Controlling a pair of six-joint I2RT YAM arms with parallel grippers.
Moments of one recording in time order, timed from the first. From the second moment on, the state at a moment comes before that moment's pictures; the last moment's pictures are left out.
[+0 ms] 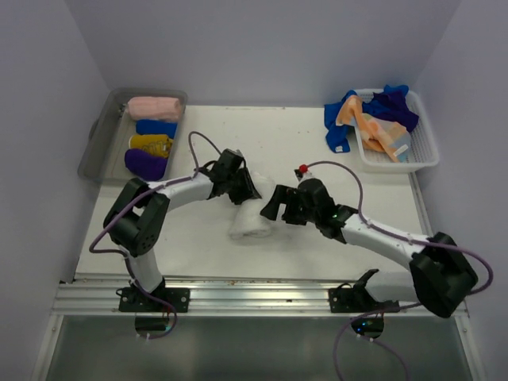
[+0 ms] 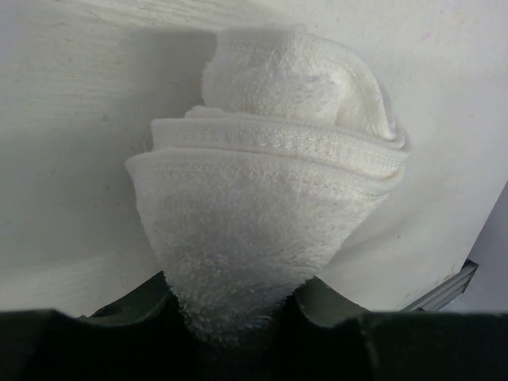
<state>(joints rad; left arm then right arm) -0.59 1.80 1.09 -0.21 0.20 -0.90 0.70 1.31 0.62 0.03 -0.10 0.83</state>
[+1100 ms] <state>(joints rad) 0.14 1.54 1.47 -0.52 0.16 -0.94 0.63 1.04 0.67 -0.33 0.08 0.70</state>
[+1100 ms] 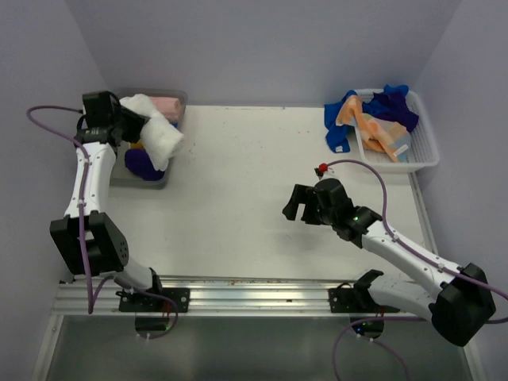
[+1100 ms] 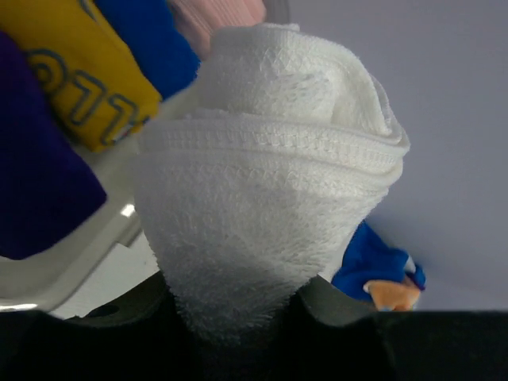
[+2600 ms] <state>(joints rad) 0.31 1.60 0.92 0.14 -0.18 -1.25 0.63 1.26 0.73 -0.32 0.01 0.67</state>
